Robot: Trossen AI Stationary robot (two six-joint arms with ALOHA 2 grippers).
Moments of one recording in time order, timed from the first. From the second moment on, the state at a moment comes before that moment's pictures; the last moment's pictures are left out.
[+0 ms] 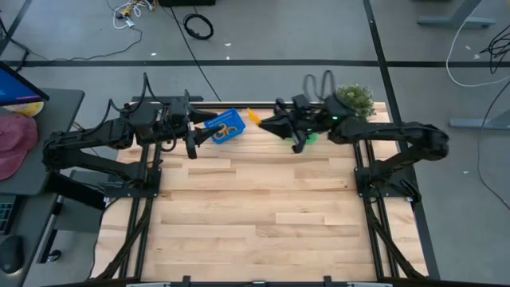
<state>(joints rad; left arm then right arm) 0.06 0.96 1.15 -0.23 -0.22 -0.19 -0.20 1.39 1.10 0.61 -0.41 0.47</state>
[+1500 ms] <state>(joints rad) 0.06 1.05 1.15 0.05 -0.02 -0.06 -0.17 1.66 1.43 0.57 -0.62 0.53</state>
